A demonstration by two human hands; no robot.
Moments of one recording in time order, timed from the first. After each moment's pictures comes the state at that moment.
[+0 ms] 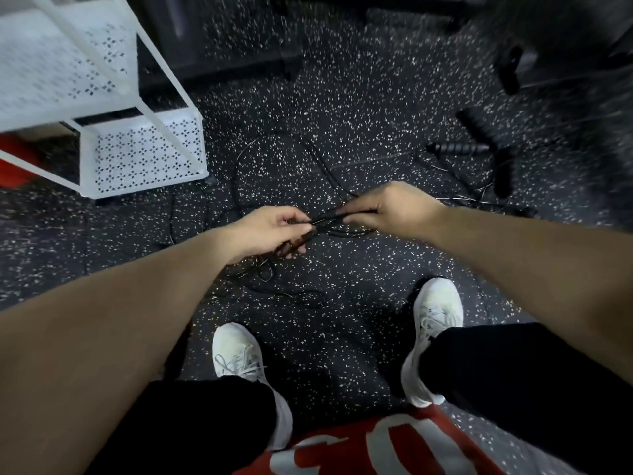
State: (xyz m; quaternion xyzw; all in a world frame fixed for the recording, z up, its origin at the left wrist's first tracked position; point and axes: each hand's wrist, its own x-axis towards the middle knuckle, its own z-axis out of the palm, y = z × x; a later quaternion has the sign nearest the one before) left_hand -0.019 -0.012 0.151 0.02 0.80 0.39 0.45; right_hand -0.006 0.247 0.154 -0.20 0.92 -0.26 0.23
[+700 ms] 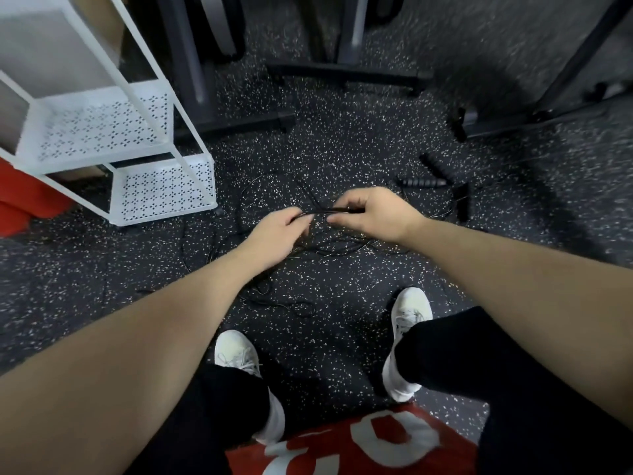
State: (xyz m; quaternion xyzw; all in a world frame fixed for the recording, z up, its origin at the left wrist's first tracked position) left_hand 0.047 0.027 0.248 0.03 0.88 0.39 0.26; right_hand 0.050 0.244 0.260 -0.07 0.90 -0.40 0.18
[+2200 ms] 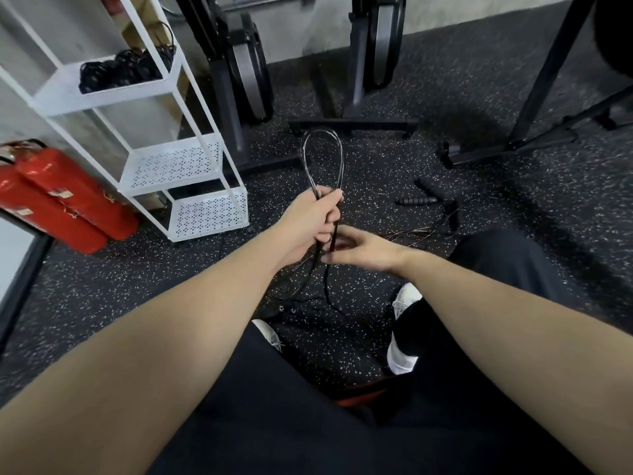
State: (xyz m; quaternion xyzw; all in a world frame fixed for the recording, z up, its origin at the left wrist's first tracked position) left_hand 0.182 0.070 0.378 -0.02 0.72 0.65 0.24; right_hand 0.209 0.215 0.321 -0.04 0.79 -0.53 0.30
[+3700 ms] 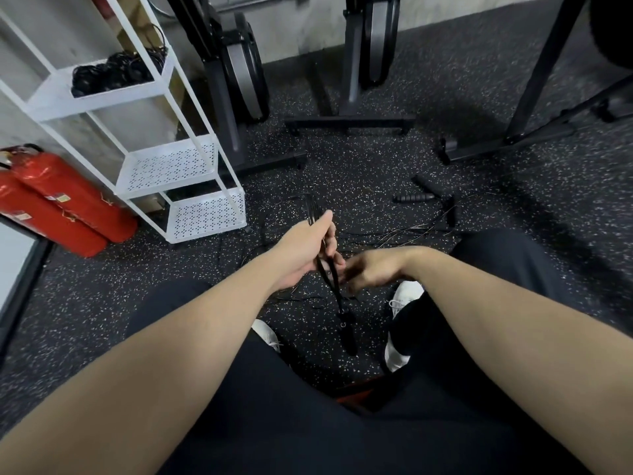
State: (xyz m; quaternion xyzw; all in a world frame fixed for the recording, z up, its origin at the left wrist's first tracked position) left_hand 0.208 0.071 0.359 -0.07 0.72 0.62 0.31; right_hand 0.215 0.241 0.317 -0.14 0.84 -0.28 0.44
